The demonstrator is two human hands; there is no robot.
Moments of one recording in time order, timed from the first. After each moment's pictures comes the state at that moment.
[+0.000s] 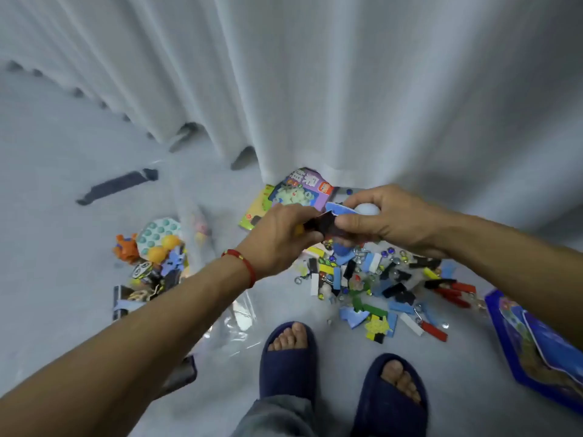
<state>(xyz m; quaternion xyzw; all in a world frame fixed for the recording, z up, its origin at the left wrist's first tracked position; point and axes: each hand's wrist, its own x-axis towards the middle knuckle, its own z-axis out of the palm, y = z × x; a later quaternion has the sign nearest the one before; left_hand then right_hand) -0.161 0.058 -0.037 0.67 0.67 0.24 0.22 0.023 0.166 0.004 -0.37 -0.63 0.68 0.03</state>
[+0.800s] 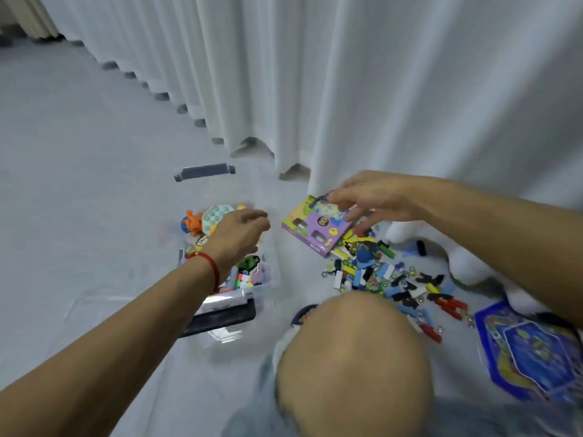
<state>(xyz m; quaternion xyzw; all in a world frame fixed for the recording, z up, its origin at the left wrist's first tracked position) -0.222 -0.123 0.046 0.21 0.78 0.47 0.36 -0.075 0.073 0.107 -0.43 -0.73 0.52 -0.11</state>
